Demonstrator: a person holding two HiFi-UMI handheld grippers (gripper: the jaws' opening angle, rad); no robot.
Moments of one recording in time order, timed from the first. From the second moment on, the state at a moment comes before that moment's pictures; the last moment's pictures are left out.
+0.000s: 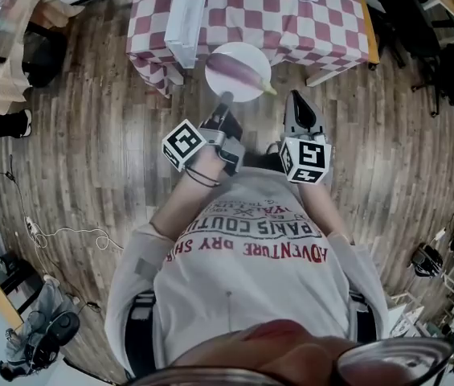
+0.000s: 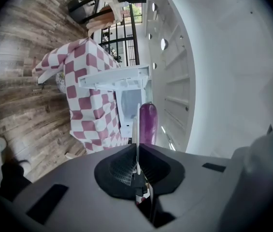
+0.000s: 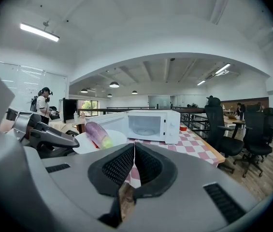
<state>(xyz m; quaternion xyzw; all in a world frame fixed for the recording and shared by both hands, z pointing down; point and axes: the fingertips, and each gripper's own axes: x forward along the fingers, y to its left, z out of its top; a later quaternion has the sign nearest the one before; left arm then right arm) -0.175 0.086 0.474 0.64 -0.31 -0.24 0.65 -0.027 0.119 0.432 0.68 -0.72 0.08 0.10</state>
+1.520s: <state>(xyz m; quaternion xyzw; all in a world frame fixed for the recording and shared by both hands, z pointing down) -0.012 -0.202 0.512 0.57 -0.44 -0.31 0.62 0.168 -0.219 0.461 0.57 -0.81 0.10 0.09</state>
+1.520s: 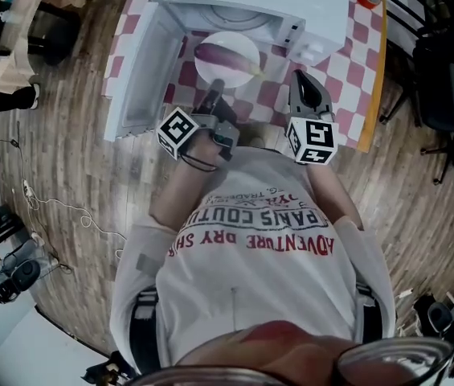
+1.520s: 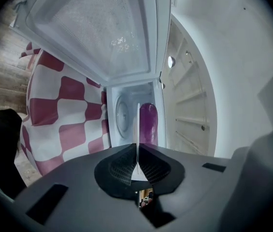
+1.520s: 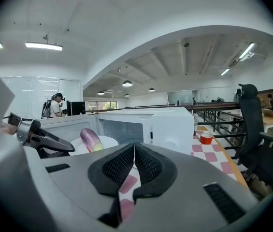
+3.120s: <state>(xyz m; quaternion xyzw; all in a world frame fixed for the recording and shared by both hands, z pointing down) -0.016 -0.373 0.625 0.54 -0.45 -0.25 0.66 0.115 -0.315 0.526 0.54 -0.82 0.13 0.14</state>
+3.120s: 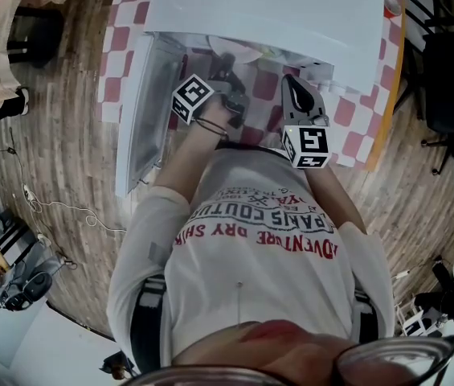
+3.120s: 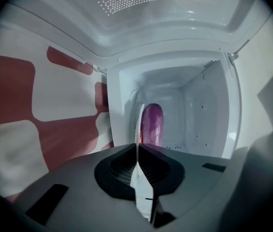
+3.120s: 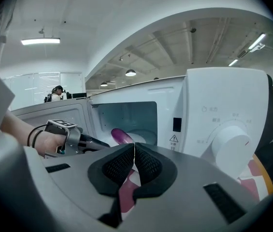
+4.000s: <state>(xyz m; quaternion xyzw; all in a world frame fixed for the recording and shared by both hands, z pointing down) -0.009 -0.407 0.624 0.55 -0.47 -0.23 0.65 0.115 -0.325 0.542 0.53 -0.82 0.16 0.14</state>
